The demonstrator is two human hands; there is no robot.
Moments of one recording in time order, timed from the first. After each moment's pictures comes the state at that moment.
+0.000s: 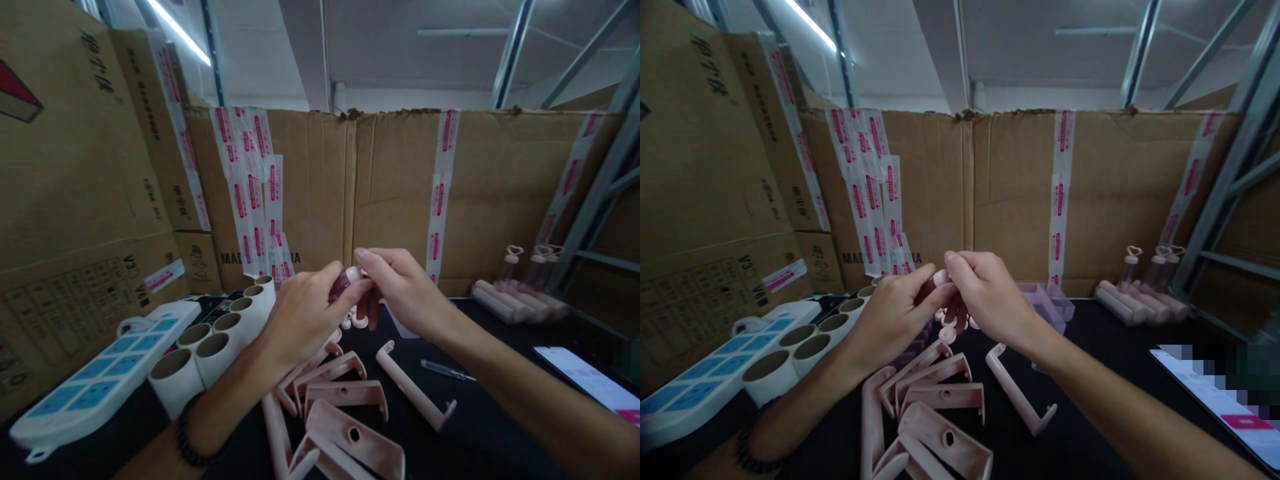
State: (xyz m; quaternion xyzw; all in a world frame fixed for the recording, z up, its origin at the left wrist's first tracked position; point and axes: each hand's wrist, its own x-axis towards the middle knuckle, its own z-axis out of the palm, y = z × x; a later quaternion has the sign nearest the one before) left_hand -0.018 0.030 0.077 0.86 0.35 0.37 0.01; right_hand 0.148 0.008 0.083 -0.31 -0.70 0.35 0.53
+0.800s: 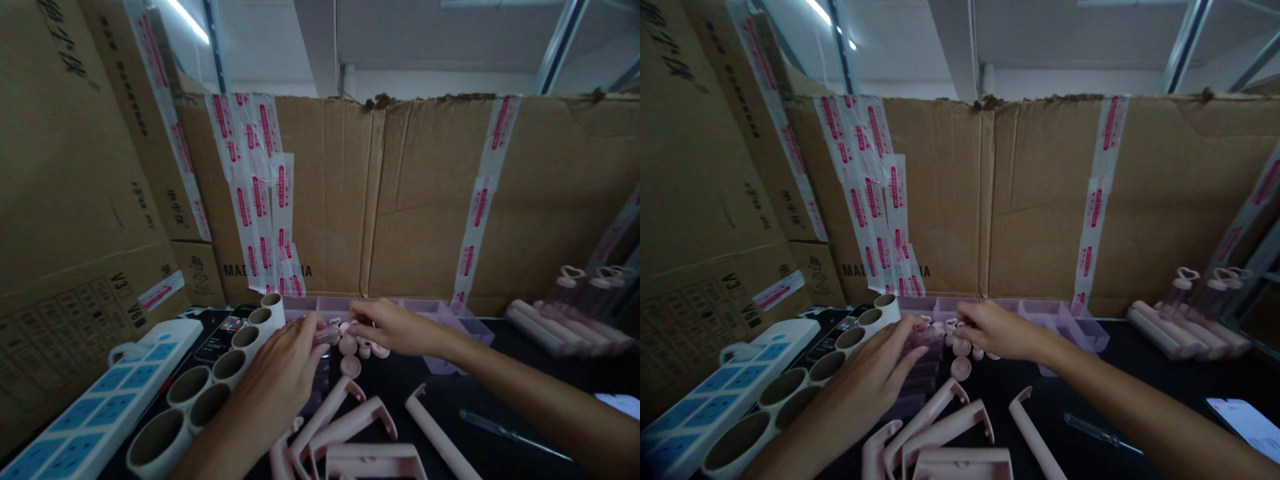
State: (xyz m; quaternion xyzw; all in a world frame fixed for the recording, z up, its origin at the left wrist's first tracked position) left_hand -0.084 0.090 0.028 0.86 0.43 0.26 0.10; right_hand 0.161 0.130 0.033 -0.35 -0.88 0.17 0.26
